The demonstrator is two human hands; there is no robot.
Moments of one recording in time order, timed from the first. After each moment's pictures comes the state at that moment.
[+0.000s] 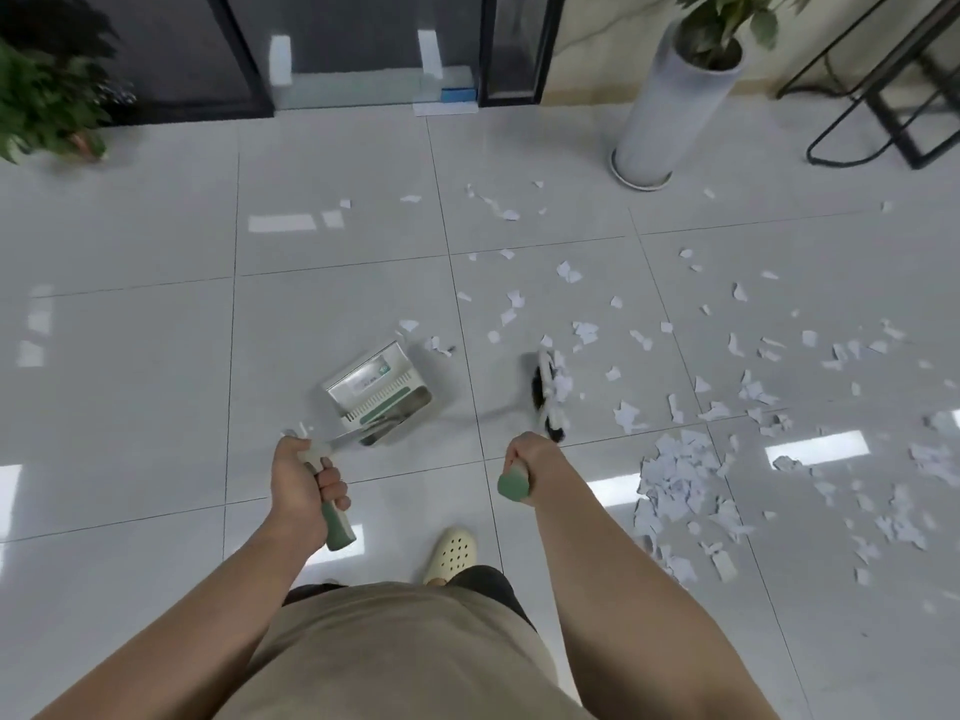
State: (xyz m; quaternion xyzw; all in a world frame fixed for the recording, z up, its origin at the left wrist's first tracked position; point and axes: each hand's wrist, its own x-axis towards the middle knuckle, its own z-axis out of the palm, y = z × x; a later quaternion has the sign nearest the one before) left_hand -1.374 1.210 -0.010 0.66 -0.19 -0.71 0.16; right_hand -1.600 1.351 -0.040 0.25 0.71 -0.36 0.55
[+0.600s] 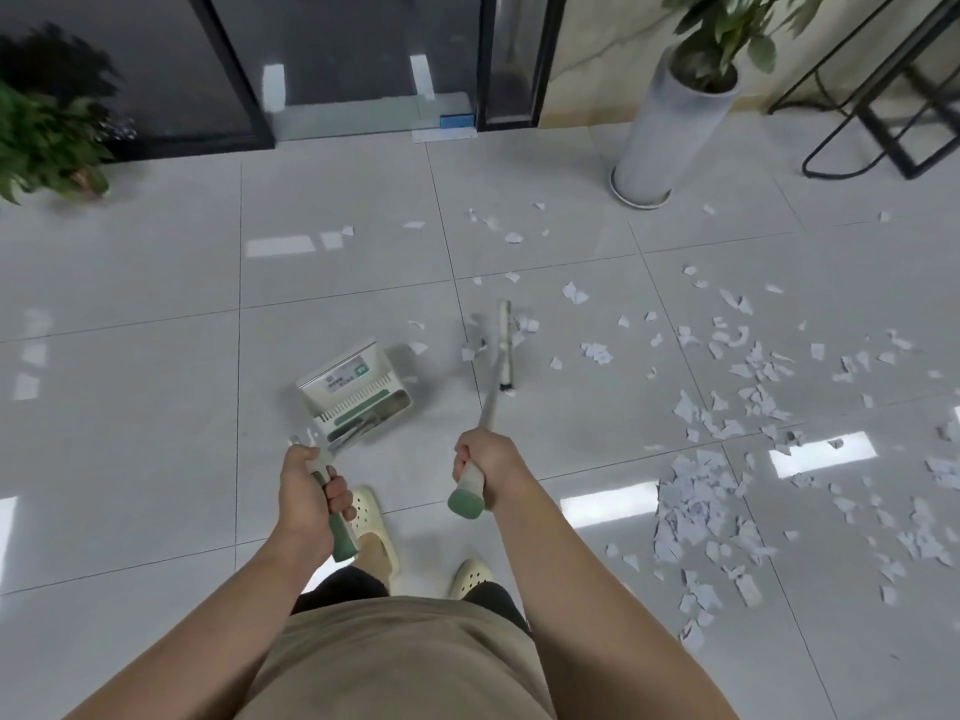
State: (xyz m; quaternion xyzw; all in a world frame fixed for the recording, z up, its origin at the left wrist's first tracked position) left_hand -1.386 1.145 -0.002 0.65 -0.22 -0.70 0.17; right_hand -1.561 1.243 -0.015 0.24 0.62 -0.50 0.55
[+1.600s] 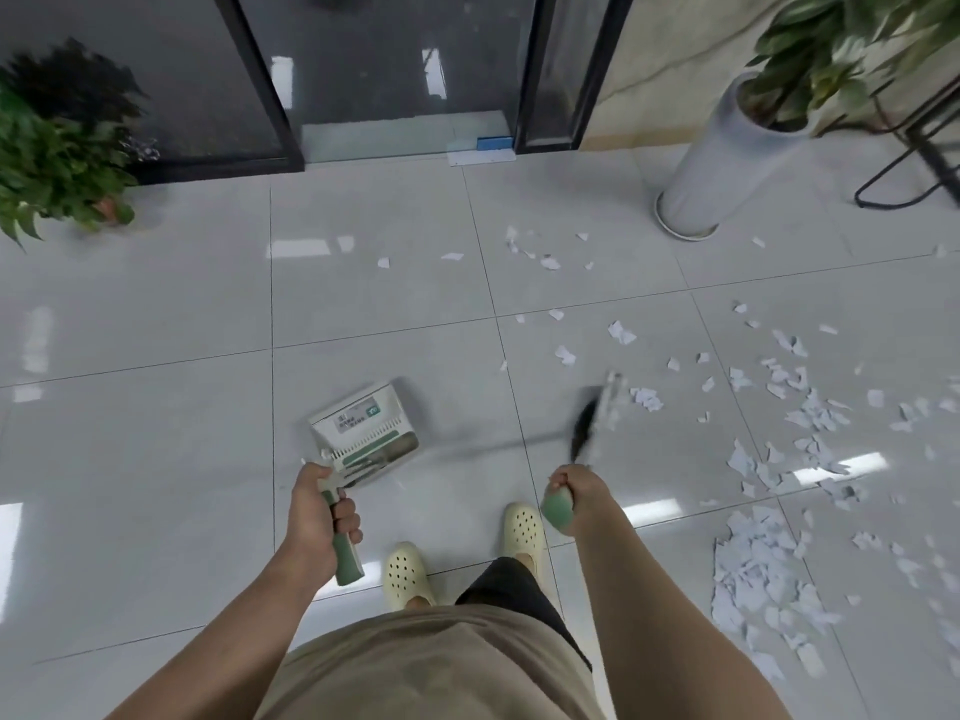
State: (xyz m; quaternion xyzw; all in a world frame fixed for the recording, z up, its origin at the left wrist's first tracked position) left_hand -1.396 0.911 -0.029 0.67 -0.21 -0.71 0.10; right_hand -1.646 1.093 -0.053 0.35 0.64 -0.44 0.53
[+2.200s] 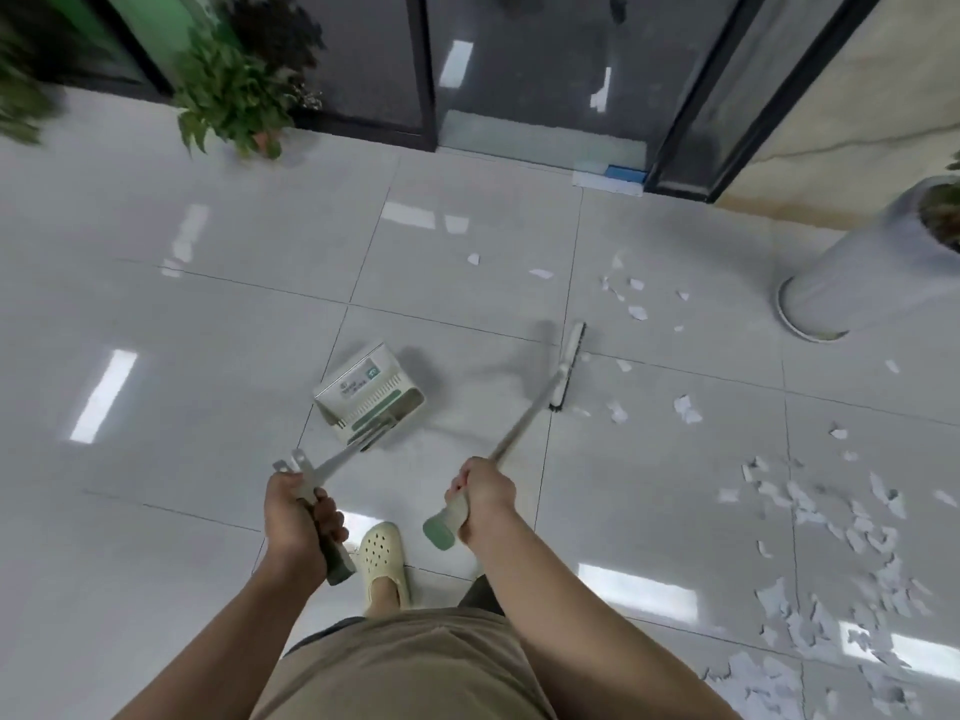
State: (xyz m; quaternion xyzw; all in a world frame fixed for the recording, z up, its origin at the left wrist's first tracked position) left_hand -1.432 0.969 -0.010 0.71 -0.08 -0.63 0.33; right_hand -1.617 0.994 -0.031 0.24 0.64 -0.43 0.59
